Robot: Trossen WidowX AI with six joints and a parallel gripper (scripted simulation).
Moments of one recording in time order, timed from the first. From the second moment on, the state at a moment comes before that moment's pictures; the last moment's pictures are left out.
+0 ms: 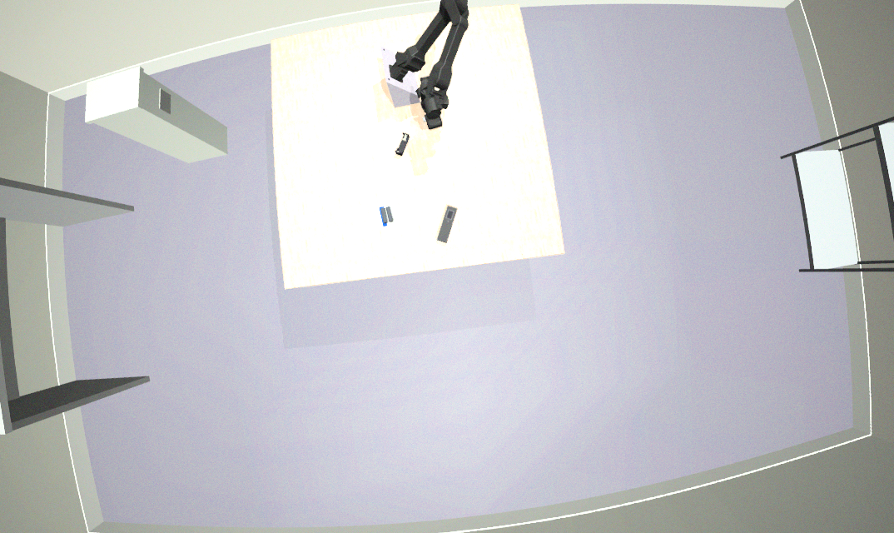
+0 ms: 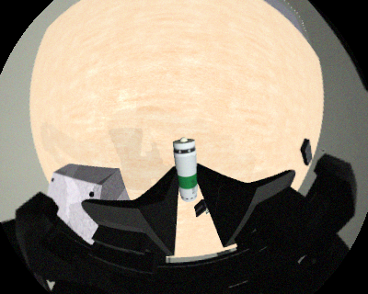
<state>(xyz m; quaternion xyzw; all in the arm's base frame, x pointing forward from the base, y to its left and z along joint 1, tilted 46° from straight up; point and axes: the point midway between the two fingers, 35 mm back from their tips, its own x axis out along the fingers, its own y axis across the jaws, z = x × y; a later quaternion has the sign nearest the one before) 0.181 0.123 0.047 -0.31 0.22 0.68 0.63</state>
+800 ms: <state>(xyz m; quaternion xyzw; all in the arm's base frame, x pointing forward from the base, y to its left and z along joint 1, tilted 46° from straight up) 0.247 0.049 0.003 0.16 0.61 0.36 0.68</state>
